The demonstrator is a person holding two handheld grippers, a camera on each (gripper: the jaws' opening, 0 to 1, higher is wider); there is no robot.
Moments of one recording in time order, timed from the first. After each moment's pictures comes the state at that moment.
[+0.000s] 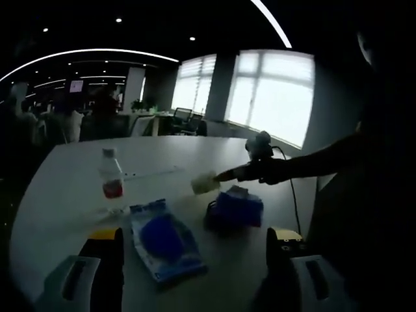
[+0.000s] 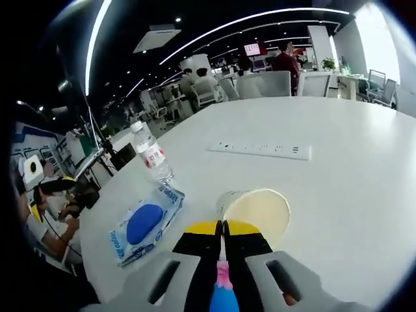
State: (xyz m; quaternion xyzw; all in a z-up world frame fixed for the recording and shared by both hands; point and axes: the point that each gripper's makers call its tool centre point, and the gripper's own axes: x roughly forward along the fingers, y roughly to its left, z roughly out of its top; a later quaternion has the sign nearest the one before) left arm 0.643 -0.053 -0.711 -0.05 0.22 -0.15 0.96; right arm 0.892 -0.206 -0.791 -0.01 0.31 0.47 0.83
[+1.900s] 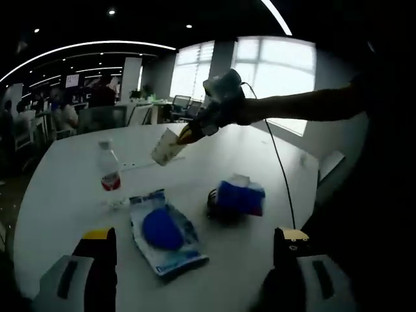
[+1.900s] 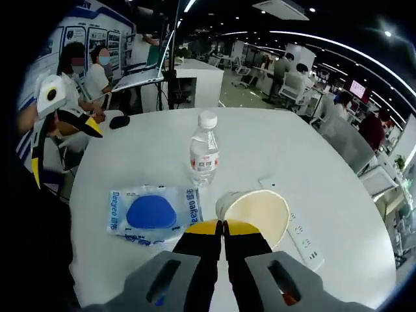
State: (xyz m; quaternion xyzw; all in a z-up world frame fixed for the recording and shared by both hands) left arm 0.646 -0.068 -0.715 -0.03 0.26 -0.15 0.95; right arm 0.883 -0.079 -0.727 -0.34 0.21 0.64 0.66
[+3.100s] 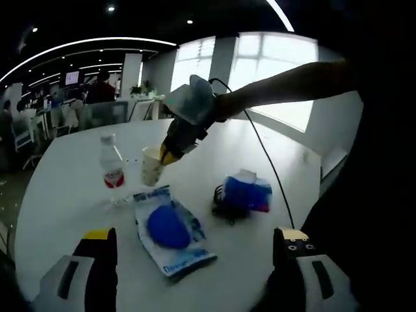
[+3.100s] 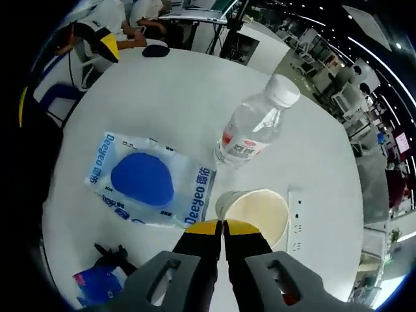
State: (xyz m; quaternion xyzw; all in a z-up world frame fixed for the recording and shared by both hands) left arm 0.654 -0.052 -0.728 -0.03 0.28 -0.15 0.95; right arm 0.861 -0.035 -0.793 -0.54 0.16 0.67 0.49
